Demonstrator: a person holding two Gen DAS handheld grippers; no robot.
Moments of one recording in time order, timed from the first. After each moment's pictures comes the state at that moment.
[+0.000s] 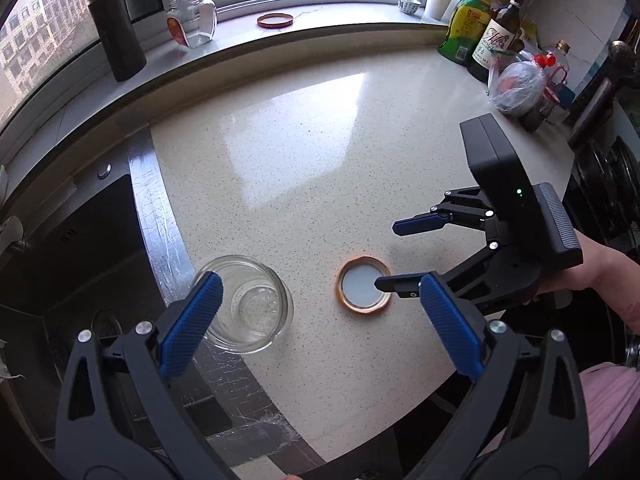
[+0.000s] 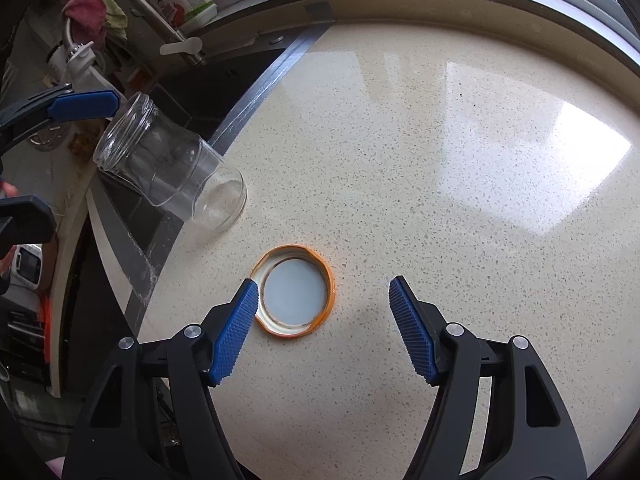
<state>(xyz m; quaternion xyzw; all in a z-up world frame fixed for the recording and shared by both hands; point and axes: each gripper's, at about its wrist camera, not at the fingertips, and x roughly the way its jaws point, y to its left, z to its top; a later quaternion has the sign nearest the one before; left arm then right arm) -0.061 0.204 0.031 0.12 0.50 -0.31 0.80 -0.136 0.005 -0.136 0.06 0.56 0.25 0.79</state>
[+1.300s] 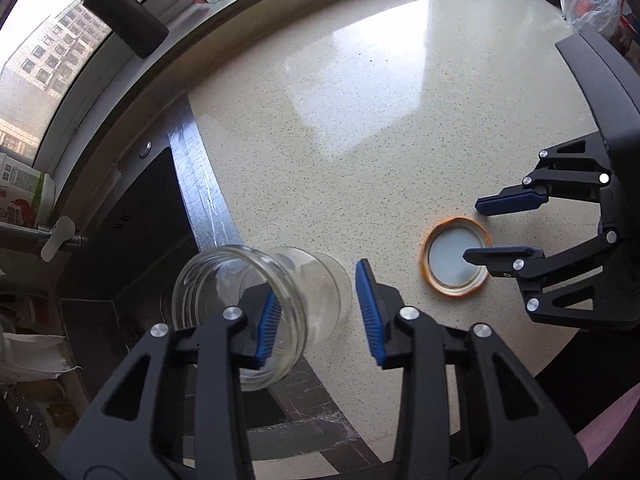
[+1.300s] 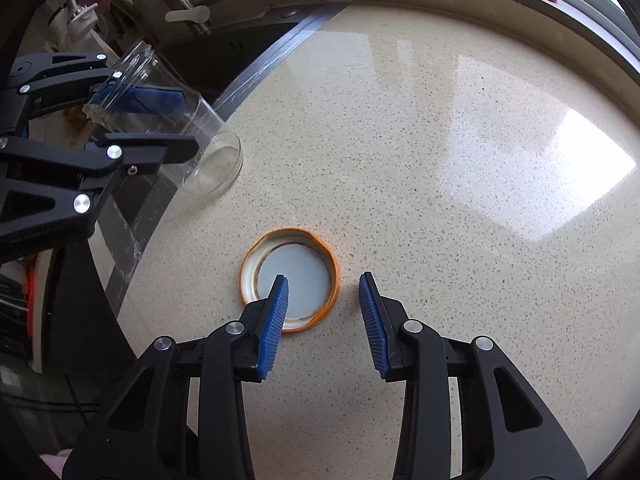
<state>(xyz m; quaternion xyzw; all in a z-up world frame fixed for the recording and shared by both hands) -0.039 0.178 -0.020 0.26 0.54 -0.17 0.78 -0.138 0.028 -0.151 0.00 0.58 0.25 0.78</state>
